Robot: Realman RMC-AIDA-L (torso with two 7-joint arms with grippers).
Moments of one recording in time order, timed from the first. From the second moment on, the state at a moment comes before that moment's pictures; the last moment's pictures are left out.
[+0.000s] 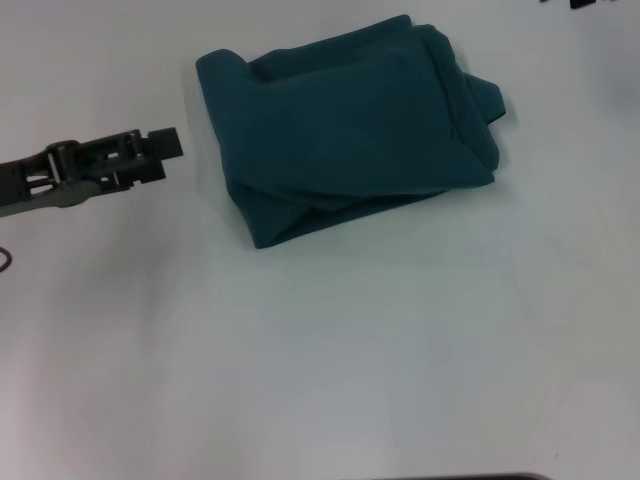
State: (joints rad) left arm -0.39 -2.08 -2.54 -0.82 -1.20 1.77 -2.25; right arm 0.85 1.78 -0.67 -0.78 -2.41 -1.59 2.51
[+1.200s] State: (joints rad) left arm -0.39 -2.08 -2.57 -0.82 -1.20 1.77 -2.24; right arm 0.95 1.97 -0.77 -0.43 -2.48 -1.02 2.74
